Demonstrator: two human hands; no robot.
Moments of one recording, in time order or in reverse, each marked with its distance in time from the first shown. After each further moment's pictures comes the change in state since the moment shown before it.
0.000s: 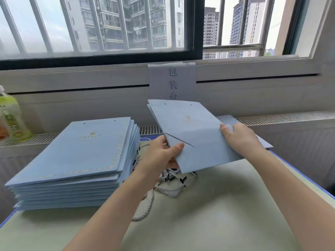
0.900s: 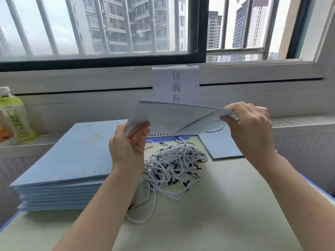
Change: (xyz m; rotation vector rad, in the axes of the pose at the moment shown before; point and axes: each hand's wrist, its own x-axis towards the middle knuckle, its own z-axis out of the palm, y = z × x) left_hand 0.000 0.034 -0.036 -0.709 0.477 0.180; right_hand -0.020 -0.021 -0.016 -0.037 0.736 -0.817
